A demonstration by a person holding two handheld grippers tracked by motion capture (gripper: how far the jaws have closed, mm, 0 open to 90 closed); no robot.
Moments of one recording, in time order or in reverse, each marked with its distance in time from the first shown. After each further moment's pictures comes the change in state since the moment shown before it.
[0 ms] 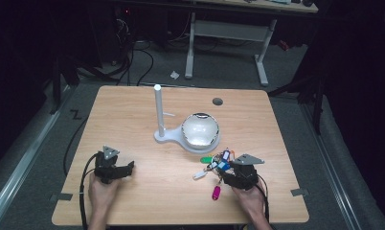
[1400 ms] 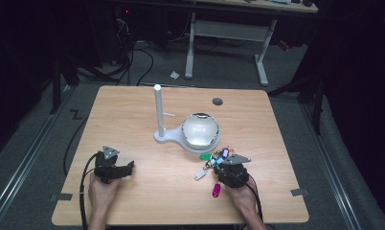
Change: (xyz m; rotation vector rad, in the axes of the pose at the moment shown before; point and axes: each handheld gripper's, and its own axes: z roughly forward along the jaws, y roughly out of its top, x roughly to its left) left arm 0.000 0.000 0.001 -0.002 0.001 -0.002; right arm 0.010 0.000 0.030 0.055 -0.005 -0.066
